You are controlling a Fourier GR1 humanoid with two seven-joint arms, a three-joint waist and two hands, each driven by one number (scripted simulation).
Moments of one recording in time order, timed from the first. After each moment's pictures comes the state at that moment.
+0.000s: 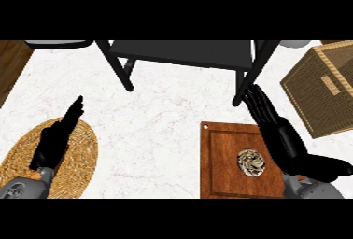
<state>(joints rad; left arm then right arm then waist) -0.11 0.49 -0.25 -1.37 0.16 0.19 0.02 -0.14 -0.33 0.34 -1.66 -0.33 -0.09 -0.15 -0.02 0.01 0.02</state>
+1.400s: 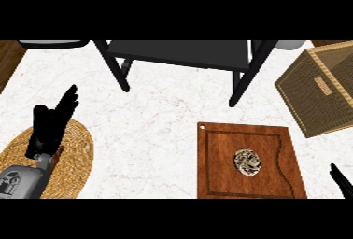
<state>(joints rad) -0.18 0.47 -0.19 -1.38 0.19 0.22 0.17 0.58 -0.46 0.13 -1.83 0.23 -0.46 -0.43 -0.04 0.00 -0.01</state>
